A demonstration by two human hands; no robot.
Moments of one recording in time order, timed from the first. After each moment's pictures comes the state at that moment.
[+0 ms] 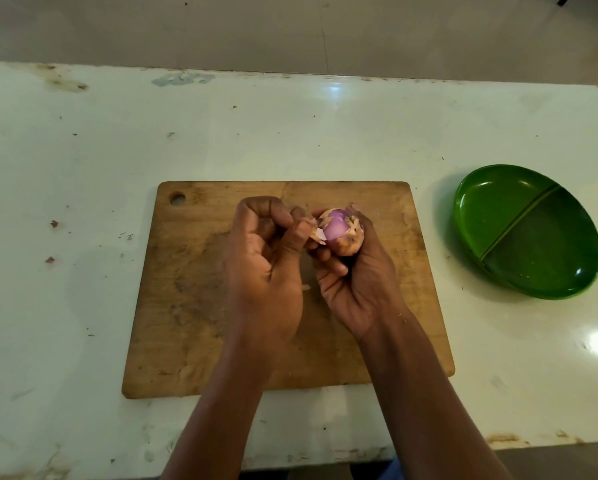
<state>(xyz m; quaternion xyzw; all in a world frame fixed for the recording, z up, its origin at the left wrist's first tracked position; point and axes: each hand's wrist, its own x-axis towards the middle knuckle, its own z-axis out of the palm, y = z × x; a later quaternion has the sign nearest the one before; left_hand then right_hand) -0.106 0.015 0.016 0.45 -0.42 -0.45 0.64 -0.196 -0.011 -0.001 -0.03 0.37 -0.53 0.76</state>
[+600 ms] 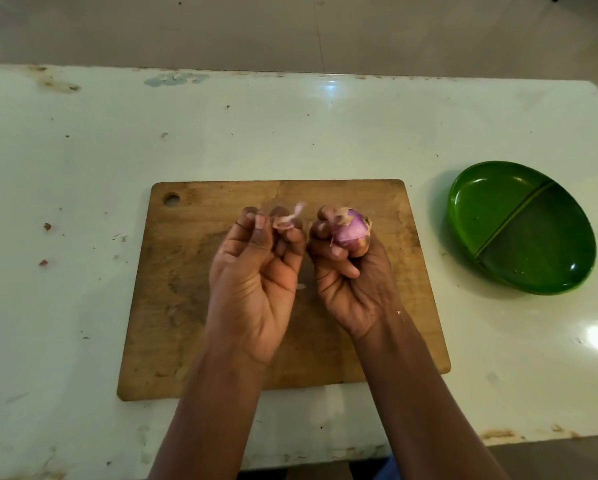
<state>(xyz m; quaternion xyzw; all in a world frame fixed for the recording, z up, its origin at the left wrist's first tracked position) -0.091 0.009 0.000 0.19 -0.07 -0.71 0.68 -0.200 -0.012 -0.005 0.05 0.24 -0.54 0.81</state>
